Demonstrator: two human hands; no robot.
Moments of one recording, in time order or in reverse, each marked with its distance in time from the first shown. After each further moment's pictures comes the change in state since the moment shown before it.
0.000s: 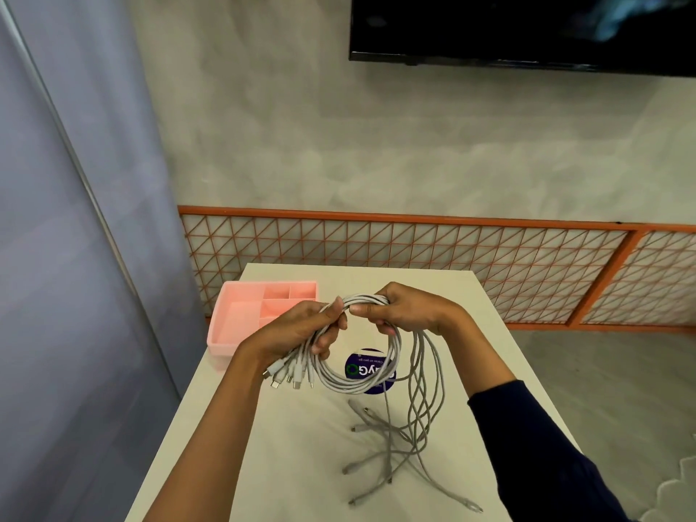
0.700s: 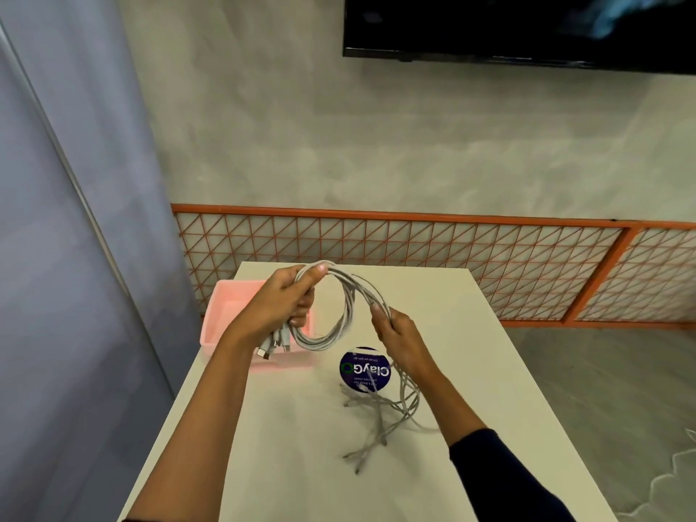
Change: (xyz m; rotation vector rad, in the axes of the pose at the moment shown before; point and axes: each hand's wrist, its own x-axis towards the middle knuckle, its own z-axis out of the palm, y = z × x) left_hand 0.008 0.027 -0.003 0.126 0.343 0.096; right_hand 0.010 0.071 0.061 0.281 0.592 -0.068
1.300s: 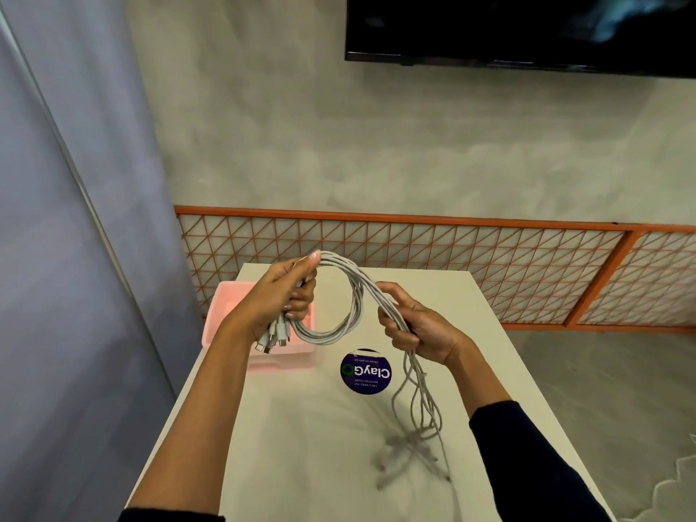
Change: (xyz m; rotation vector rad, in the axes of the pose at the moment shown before) left_hand -0.001 0.011 -0.005 -0.152 -0.046 0.008; right_hand 0.019 -0.011 -0.046 0.716 -0.554 0.256
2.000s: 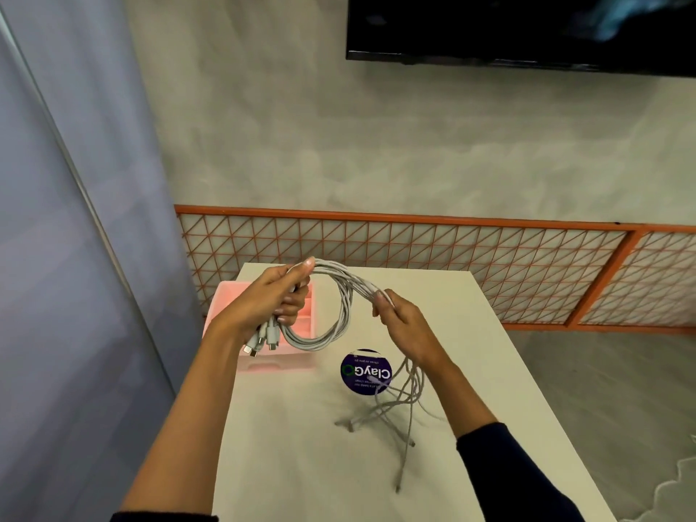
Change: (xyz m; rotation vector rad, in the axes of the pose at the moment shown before) left_hand -0.002 -0.002 -0.014 0.091 -0.020 -0.078; right_hand 0.010 0.016 0.028 -0.907 0.534 -0.309
